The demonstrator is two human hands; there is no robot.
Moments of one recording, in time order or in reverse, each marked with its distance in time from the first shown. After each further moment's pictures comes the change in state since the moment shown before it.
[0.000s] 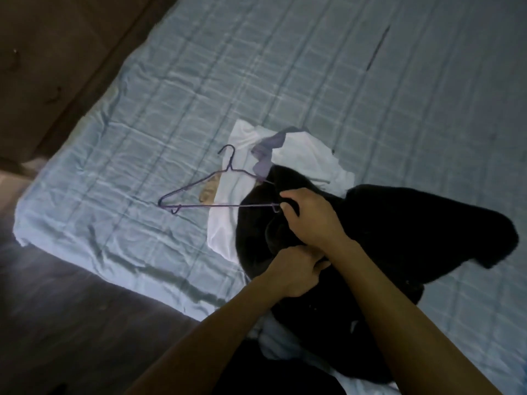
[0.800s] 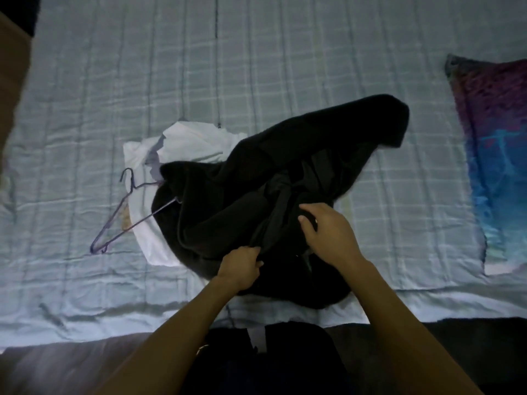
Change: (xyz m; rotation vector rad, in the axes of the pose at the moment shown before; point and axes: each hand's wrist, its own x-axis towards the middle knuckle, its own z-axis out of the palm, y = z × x) left_hand 0.000 0.042 0.144 0.602 -0.362 -0.241; right_hand -0.258 0.178 -0.018 0.250 0.353 0.454
